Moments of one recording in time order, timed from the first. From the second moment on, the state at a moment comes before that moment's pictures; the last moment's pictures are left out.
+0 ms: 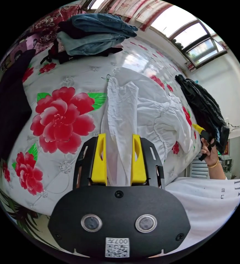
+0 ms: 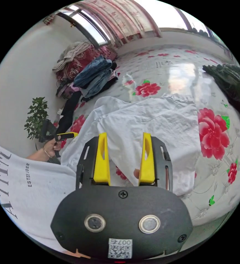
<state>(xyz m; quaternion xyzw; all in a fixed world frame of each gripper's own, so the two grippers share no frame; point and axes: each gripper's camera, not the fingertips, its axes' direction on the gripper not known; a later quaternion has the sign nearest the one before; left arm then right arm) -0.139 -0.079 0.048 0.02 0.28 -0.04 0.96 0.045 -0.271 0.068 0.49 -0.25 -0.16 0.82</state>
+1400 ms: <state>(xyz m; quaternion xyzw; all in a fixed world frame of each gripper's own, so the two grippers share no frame) -0.247 -0.032 0.090 0.03 0.33 -0.04 0.94 -0.065 -0.222 -0.180 0.55 -0.23 -0.26 0.76</state>
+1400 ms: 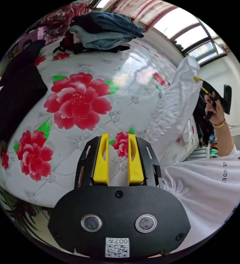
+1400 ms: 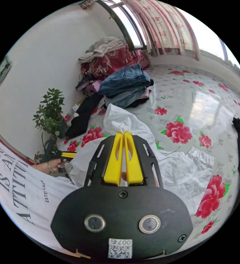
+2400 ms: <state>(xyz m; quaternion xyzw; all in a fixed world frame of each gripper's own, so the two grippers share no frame) -0.221 -0.155 -0.138 0.30 0.42 0.05 0.86 0.205 0.071 -0.410 0.73 -0.21 -0.19 0.62</state>
